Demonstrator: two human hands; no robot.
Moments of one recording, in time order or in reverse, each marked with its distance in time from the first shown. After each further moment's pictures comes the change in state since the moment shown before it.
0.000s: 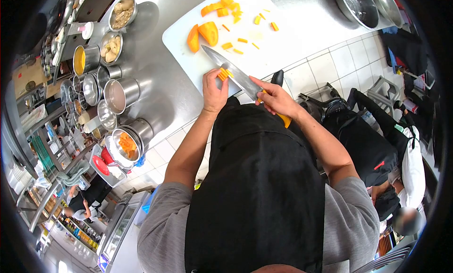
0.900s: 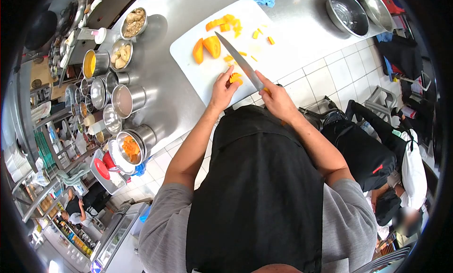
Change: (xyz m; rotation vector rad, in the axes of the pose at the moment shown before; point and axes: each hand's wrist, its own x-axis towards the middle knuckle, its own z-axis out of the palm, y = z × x) left_hand 0.038 0.013 0.006 -0.462 -0.348 -0.370; right_hand -0.012 -0.037 0.005 -0.511 0.374 -0.273
